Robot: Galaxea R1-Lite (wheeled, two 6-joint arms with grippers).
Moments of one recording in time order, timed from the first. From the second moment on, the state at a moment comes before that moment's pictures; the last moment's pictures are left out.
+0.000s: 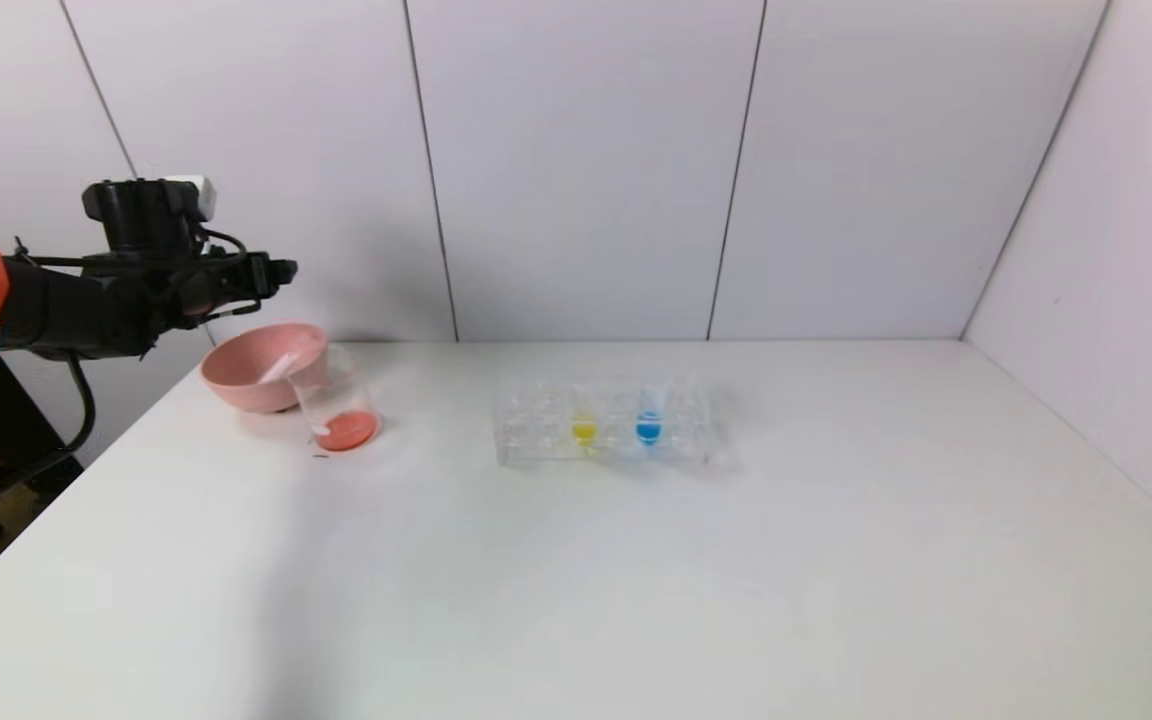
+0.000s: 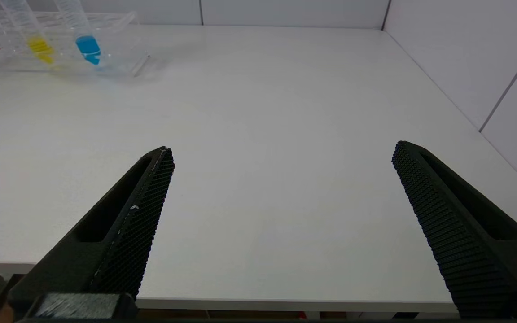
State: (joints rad) left arm 0.12 2.15 -1.57 -0.43 0.05 -0.02; right arm 0.00 0.00 0.00 0.00 0.00 -0.01
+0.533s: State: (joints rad) left arm 0.08 1.82 -1.28 -0.52 0.03 -0.02; right arm 0.00 0.00 0.00 0.00 0.00 -0.01
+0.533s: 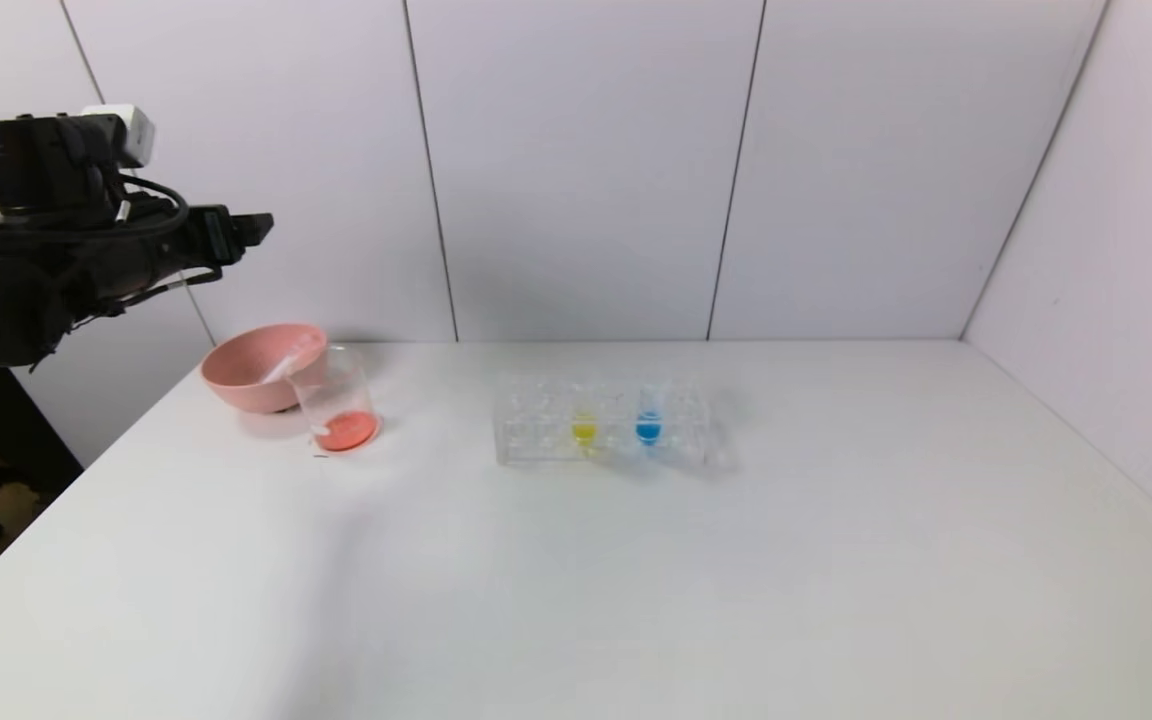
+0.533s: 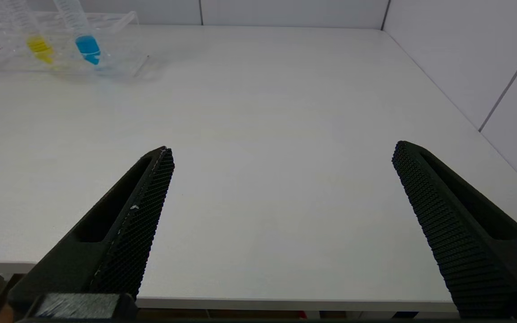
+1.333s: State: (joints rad) left arm -0.14 1.47 -0.96 -0.52 -0.07 -0.02; right arm 0.00 0.00 0.00 0.00 0.00 -0.01
